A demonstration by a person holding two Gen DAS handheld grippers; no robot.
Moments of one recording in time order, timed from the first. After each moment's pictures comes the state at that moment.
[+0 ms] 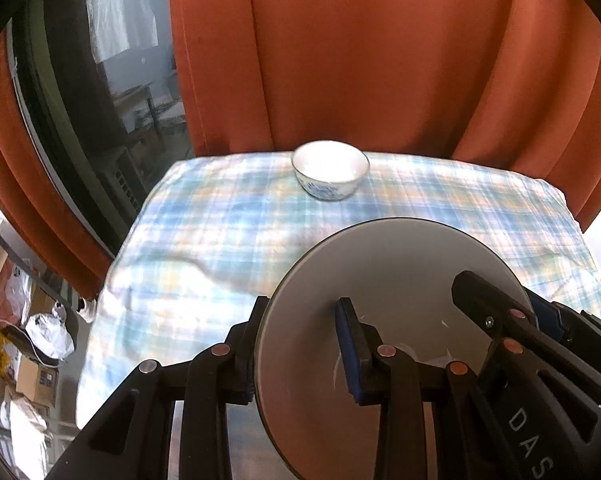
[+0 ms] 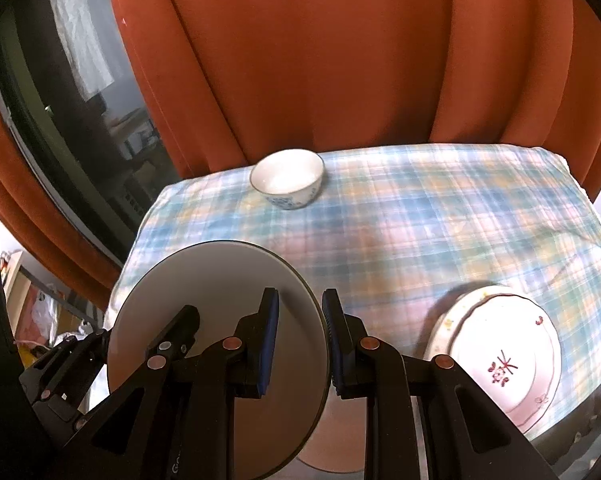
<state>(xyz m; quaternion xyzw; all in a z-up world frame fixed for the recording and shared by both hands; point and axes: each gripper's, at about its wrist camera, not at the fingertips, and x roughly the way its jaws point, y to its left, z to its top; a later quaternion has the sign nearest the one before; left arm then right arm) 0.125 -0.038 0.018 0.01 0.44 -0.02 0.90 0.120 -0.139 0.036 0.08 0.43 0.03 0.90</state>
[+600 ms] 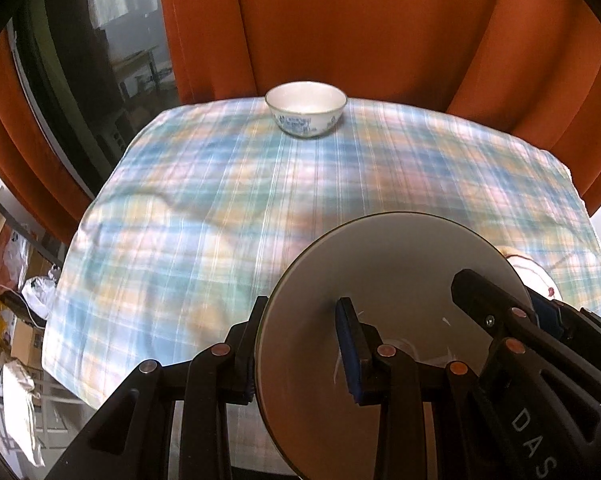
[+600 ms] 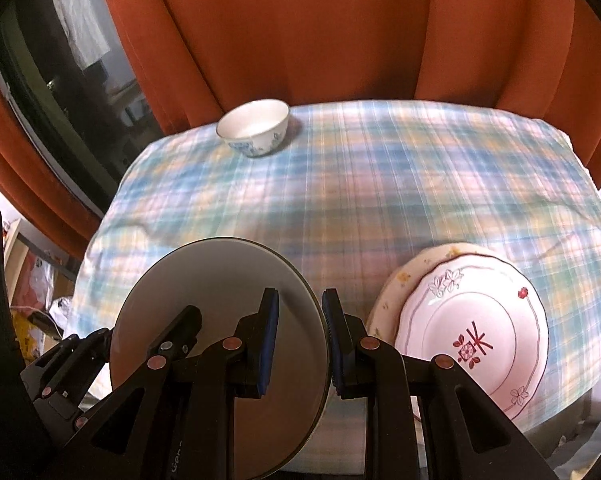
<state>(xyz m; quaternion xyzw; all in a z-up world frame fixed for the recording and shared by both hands) 0.098 -0.089 -0.030 0.00 0.49 0.00 0.87 0.094 -0.200 -0.009 0.07 0.48 0.05 0.87</state>
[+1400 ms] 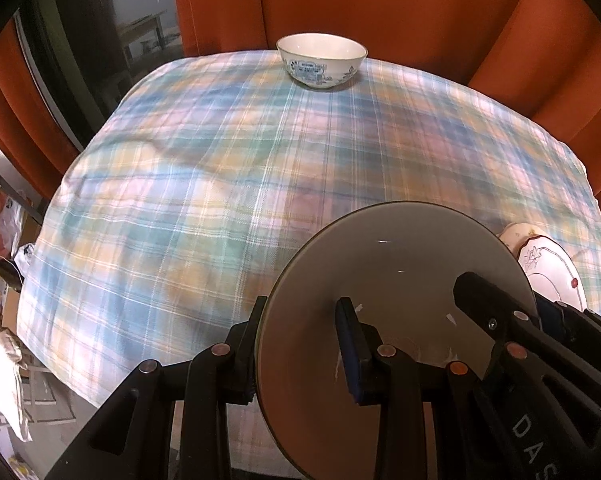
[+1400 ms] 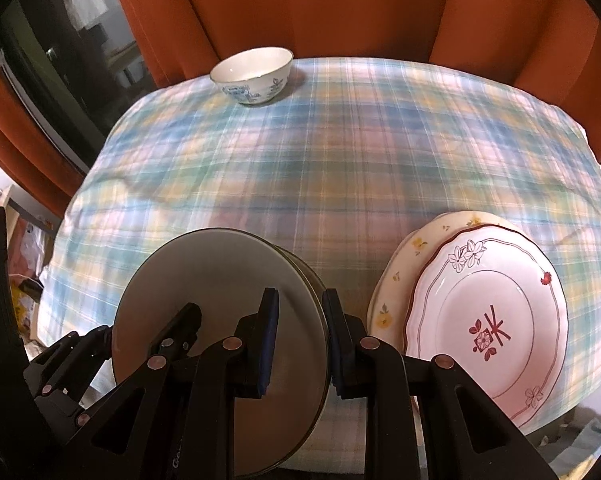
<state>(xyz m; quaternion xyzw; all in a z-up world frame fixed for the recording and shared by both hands) 0.104 -0.079 -0.076 -0.03 0.54 0.01 0.84 0.105 -0.192 -0.053 0.03 0.53 0.06 0.84</state>
